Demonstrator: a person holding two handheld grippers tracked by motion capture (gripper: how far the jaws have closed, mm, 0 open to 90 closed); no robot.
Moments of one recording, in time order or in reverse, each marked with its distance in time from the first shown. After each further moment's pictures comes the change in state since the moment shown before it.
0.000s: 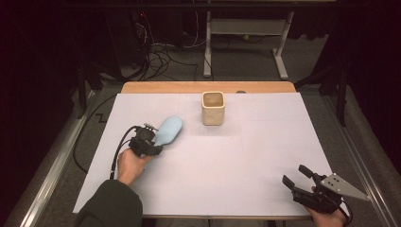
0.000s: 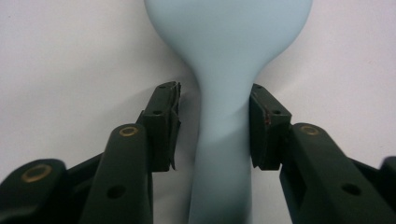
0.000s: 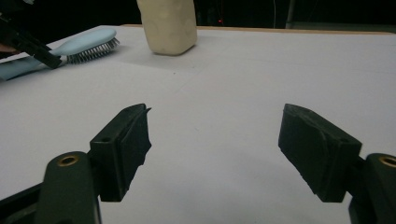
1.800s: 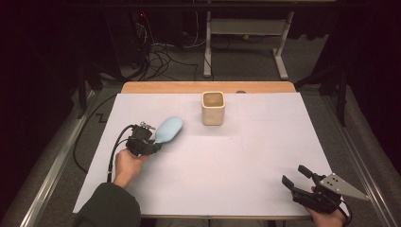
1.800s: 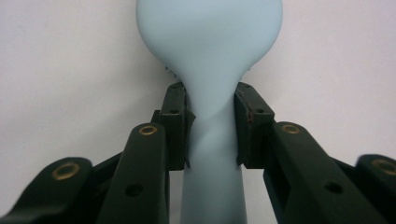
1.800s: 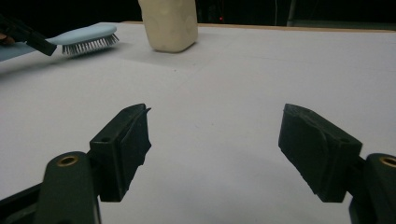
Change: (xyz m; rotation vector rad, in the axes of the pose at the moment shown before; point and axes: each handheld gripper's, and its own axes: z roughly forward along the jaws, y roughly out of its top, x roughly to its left) left arm 0.001 -0.004 -0.018 -0.103 -0.078 0.022; right arm 0.000 0.000 0.001 0.009 0.001 -0.004
